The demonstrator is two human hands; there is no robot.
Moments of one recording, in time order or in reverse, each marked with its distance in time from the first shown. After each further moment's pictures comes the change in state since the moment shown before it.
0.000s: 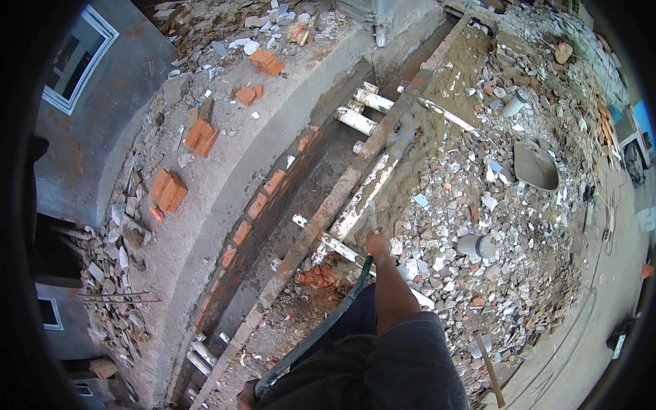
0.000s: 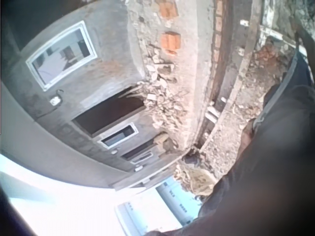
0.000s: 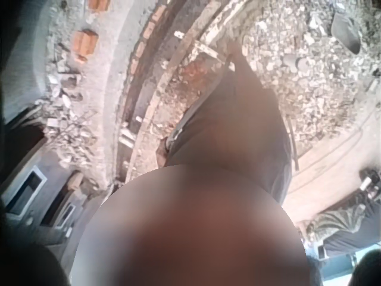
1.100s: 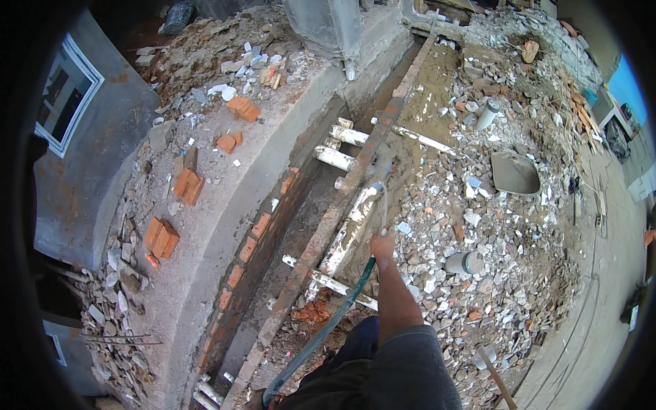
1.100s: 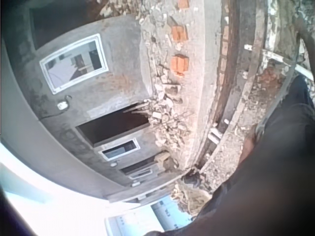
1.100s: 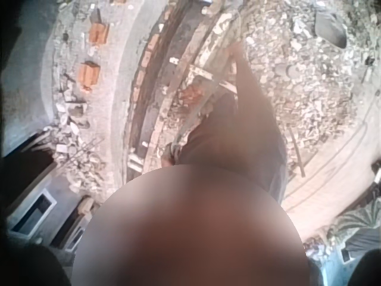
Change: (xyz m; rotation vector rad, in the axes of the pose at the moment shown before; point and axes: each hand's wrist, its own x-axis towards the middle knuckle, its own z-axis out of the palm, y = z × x) left_hand 0.032 0.041 0.035 -0.149 0.003 -0.012; right_hand 0.060 -0.064 -0.097 0.189 0.484 -0.089
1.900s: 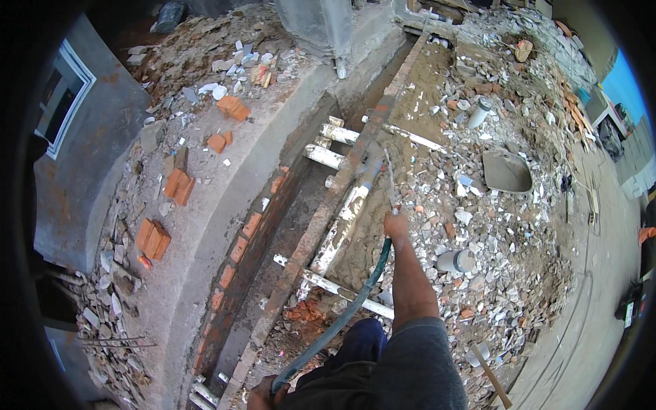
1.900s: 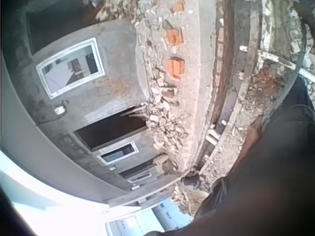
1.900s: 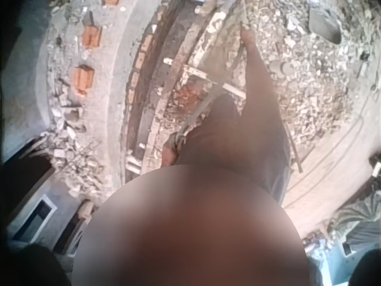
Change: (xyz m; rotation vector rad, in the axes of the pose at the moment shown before) left_hand 0.045 -0.010 0.020 0.433 -0.173 0.431; right_hand 0.060 -0.053 -0.075 -0.106 -0.103 0.100
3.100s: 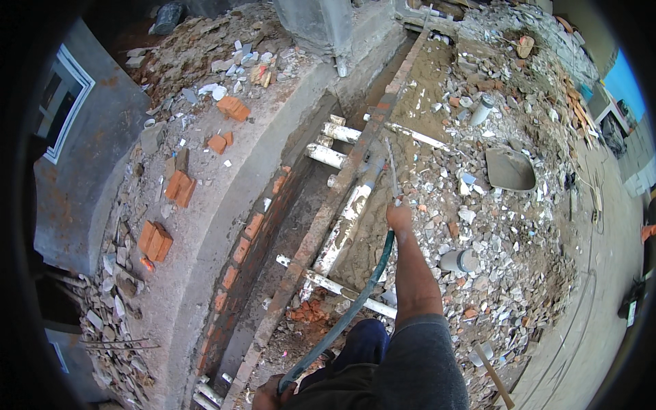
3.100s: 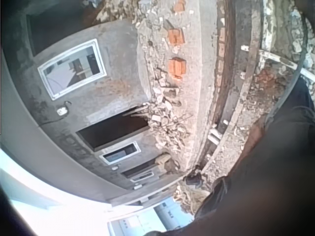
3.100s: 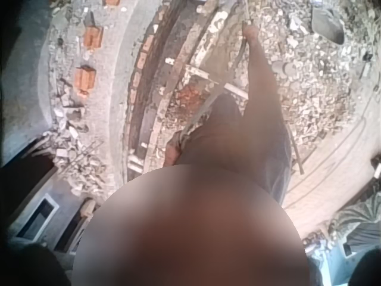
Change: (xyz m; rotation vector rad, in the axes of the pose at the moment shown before) left_hand 0.012 -0.011 0.013 0.012 -0.104 -0.126; right_hand 0.026 -0.011 0.003 0.089 -0.008 -0.083
